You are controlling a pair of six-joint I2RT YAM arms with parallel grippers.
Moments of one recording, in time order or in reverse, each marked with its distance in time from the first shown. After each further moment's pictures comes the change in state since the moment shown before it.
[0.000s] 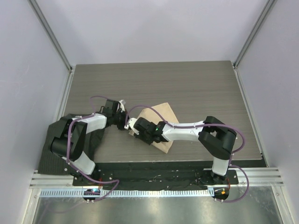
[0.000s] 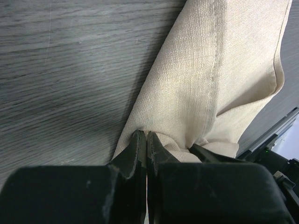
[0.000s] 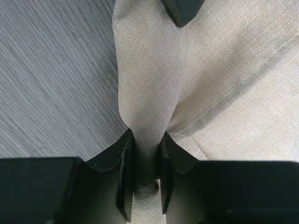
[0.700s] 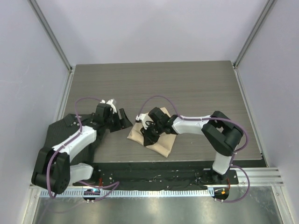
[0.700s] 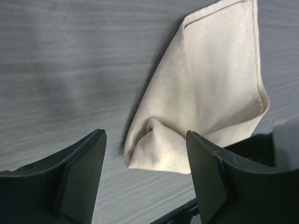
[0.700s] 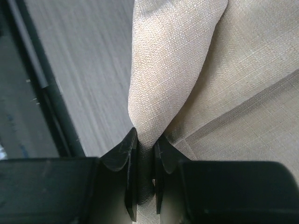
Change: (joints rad) left arm -0.001 -0.385 -0.103 -0.092 -0.216 0.023; right arm -0.185 -0.045 -0.132 0.153 -0.602 0.062
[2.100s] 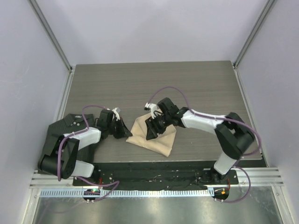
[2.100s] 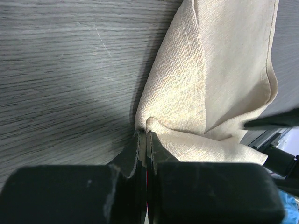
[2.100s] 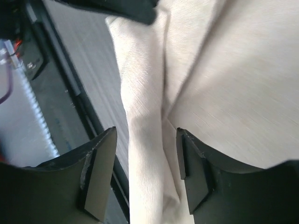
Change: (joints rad) left arm -0.002 0.156 -0.154 0.212 0.172 -0.080; right arm -0.161 -0.041 0.024 -0.075 -0.201 0.150
